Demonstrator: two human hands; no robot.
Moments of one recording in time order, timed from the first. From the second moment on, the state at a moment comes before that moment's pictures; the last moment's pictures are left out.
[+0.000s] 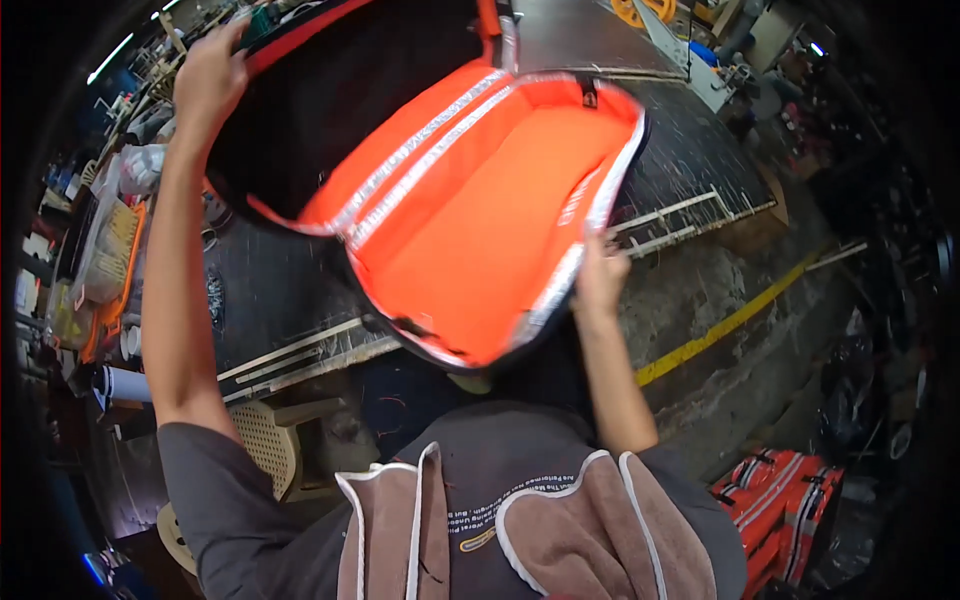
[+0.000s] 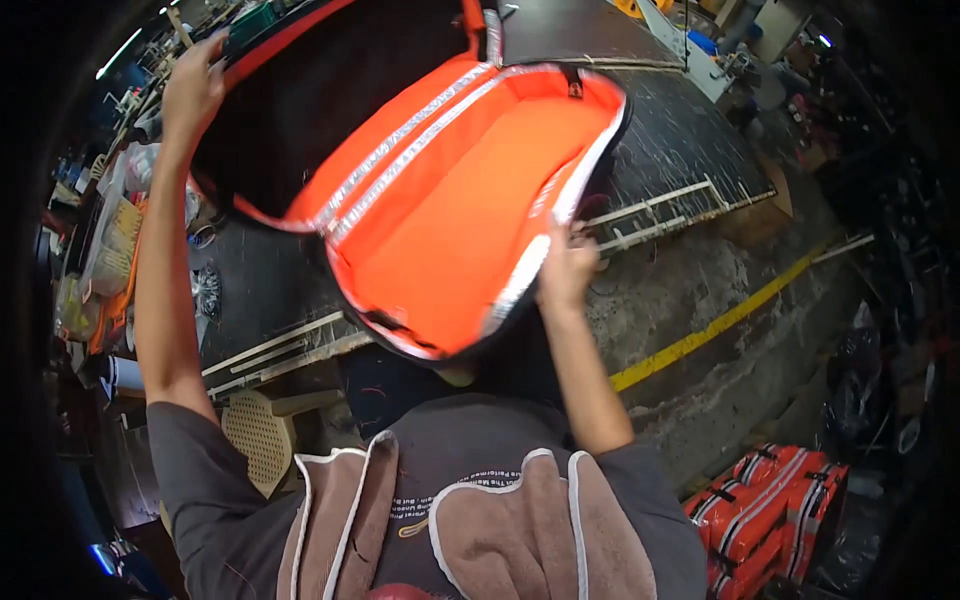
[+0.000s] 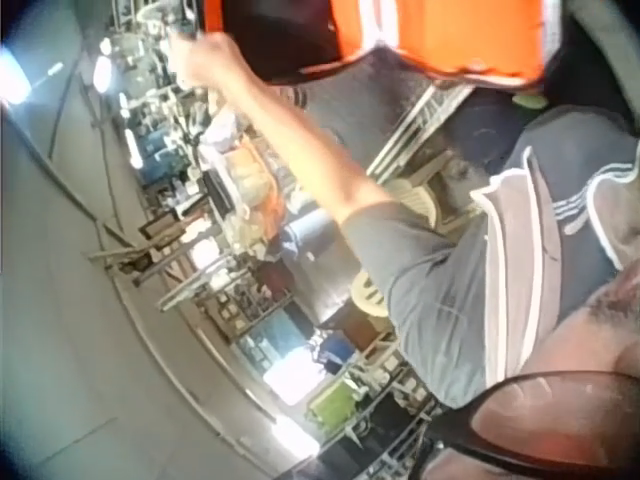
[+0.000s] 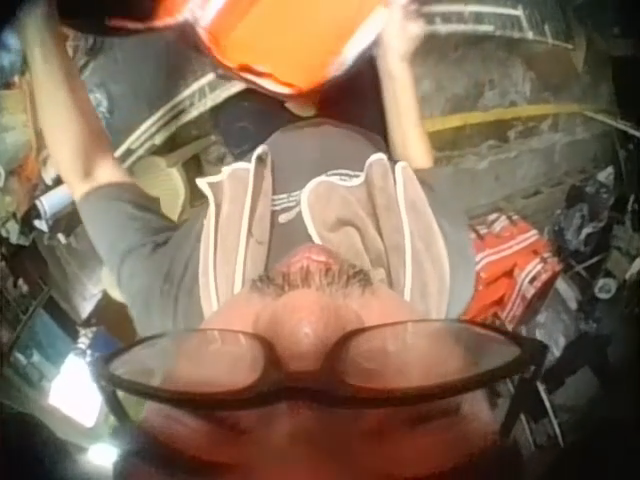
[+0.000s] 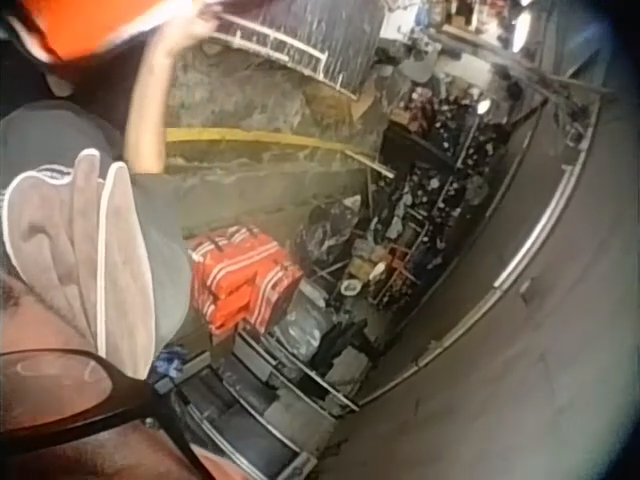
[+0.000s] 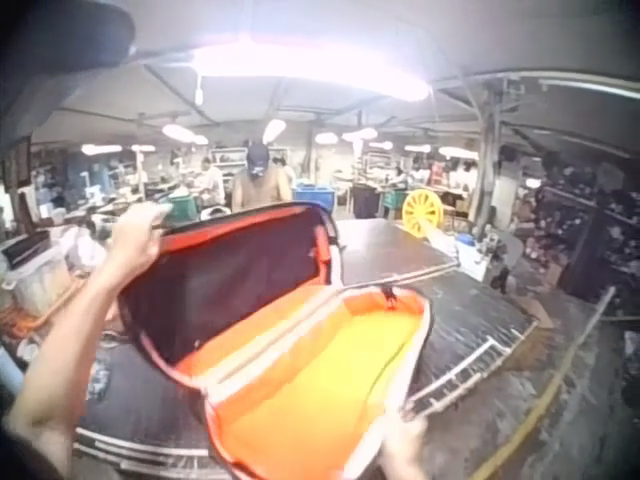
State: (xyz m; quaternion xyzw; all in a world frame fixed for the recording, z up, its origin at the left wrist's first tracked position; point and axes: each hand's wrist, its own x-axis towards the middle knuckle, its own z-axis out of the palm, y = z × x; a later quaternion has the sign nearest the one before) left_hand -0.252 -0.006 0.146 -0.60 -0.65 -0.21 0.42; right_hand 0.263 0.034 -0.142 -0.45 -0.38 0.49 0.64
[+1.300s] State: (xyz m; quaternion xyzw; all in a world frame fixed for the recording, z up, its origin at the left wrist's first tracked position) left_hand 0.045 -0.061 -0.169 -0.16 -0.53 -0.73 -0.39; right_hand 0.158 -0.017 -0.171 -0.30 -0.75 0.32 0.50
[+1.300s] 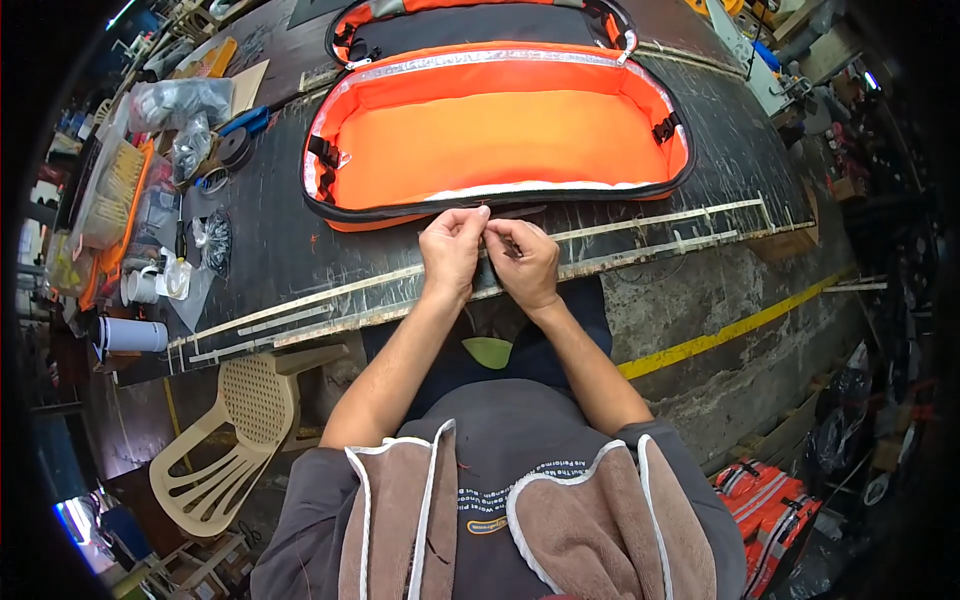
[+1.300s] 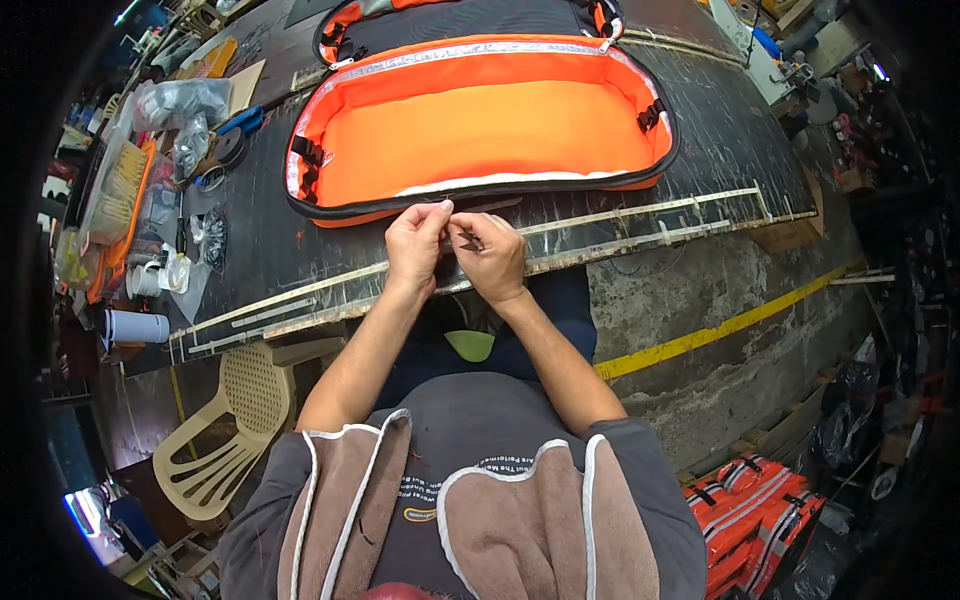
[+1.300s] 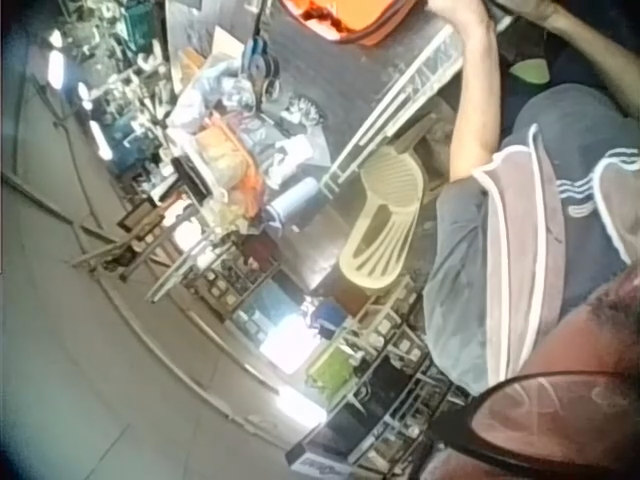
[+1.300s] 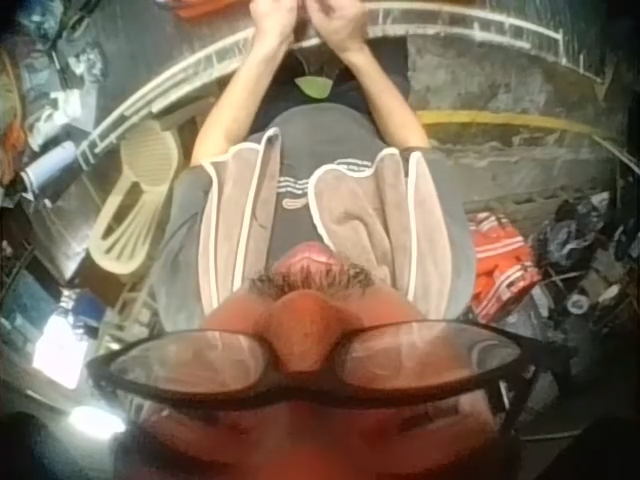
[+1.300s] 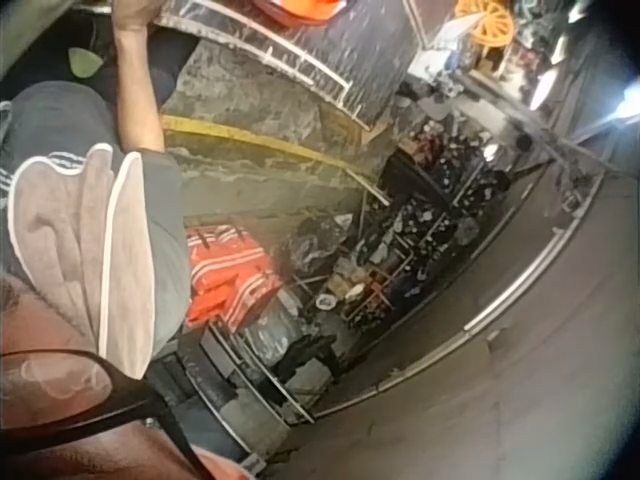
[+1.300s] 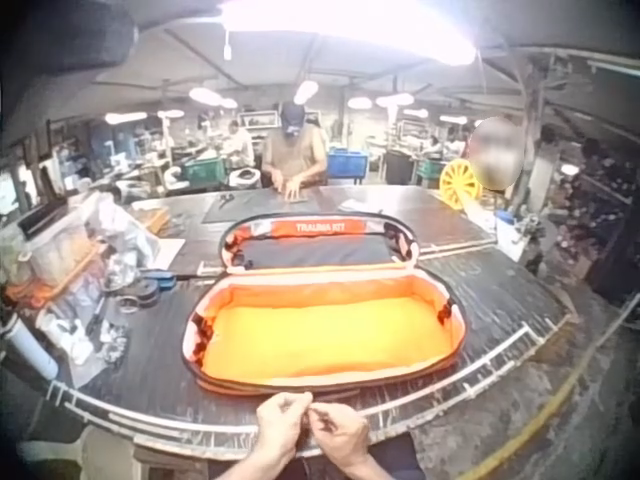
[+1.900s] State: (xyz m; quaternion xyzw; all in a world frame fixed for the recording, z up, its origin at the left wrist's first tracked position) left_hand 0.048 -0.089 -0.149 -0.46 -0.65 -0.59 -0.10; right_hand 0.171 -0.015 -0.178 -0.32 -0.76 0.29 0.49
